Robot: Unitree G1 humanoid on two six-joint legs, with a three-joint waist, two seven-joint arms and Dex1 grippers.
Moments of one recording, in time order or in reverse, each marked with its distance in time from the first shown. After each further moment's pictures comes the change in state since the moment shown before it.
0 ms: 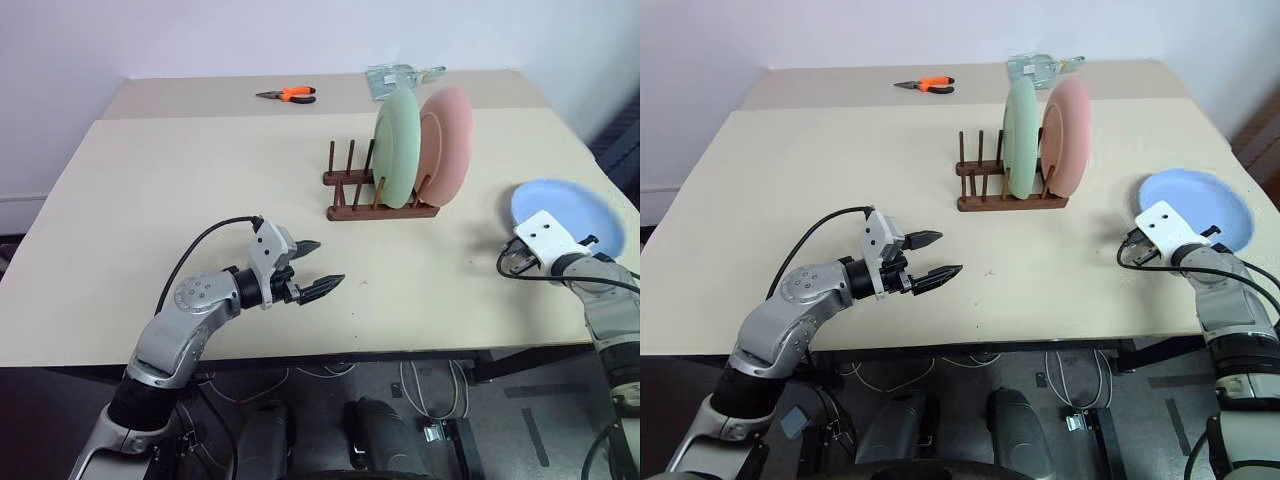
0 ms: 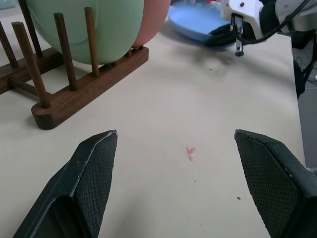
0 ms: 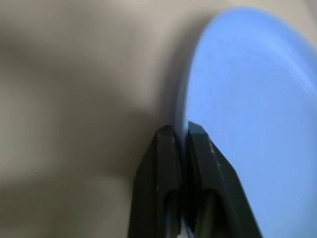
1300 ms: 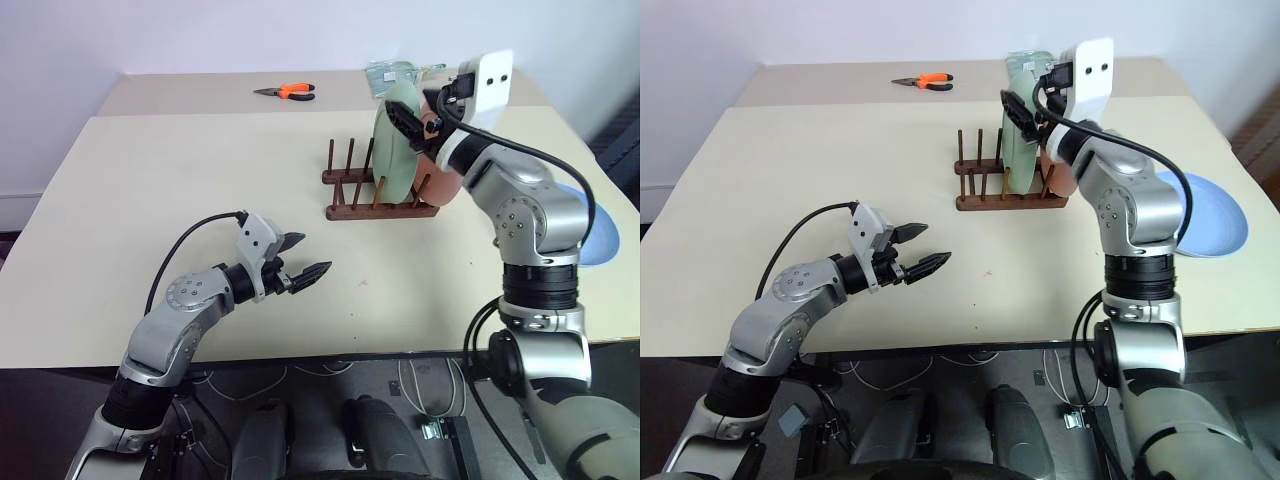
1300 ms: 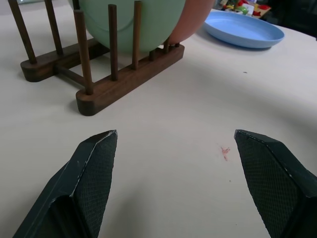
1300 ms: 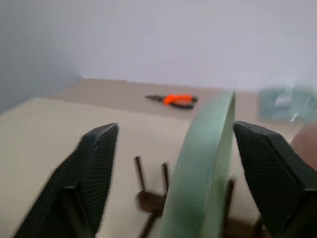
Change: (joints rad) left arm 0.004 0.012 0.039 0.010 -0.030 0.024 0.099; right arm -0.471 0.410 -0.083 -0.463 0.498 0.414 -0.069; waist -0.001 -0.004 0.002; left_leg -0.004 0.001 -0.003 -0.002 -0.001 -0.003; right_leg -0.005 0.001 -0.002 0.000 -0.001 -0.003
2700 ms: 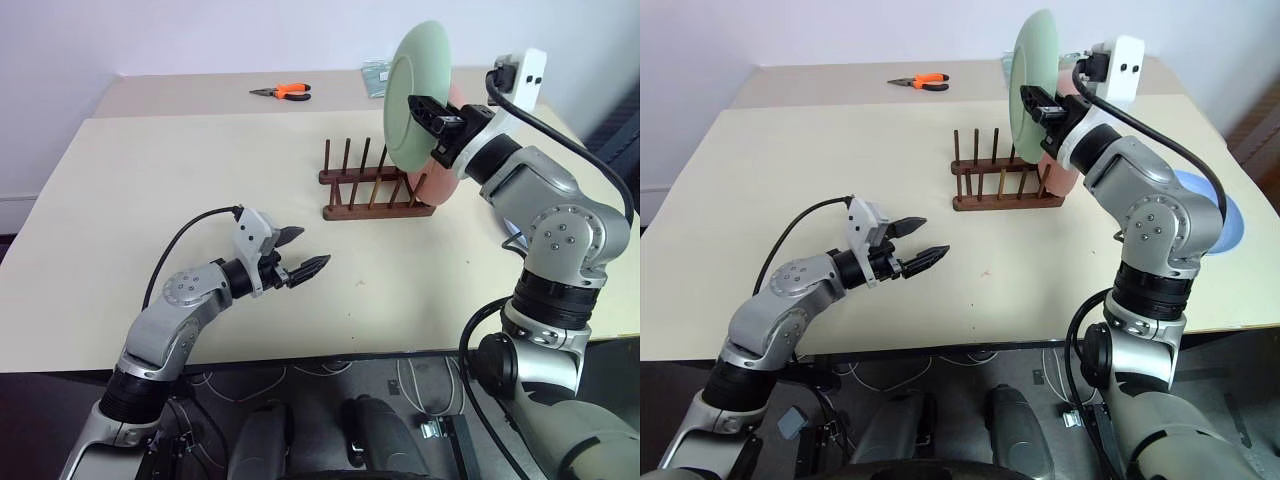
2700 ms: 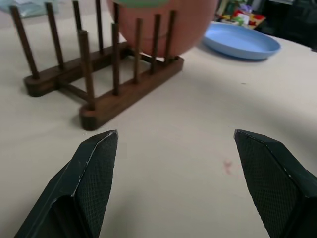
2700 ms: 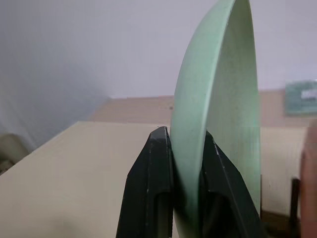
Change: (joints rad) left arm -0.020 0.019 -0.002 0.038 -0.048 -0.044 -0.001; right arm 0.031 0.131 -0.246 -0.170 0.271 0.382 -0.126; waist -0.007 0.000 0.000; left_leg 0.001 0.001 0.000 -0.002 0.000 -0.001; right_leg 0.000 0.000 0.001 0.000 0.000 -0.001
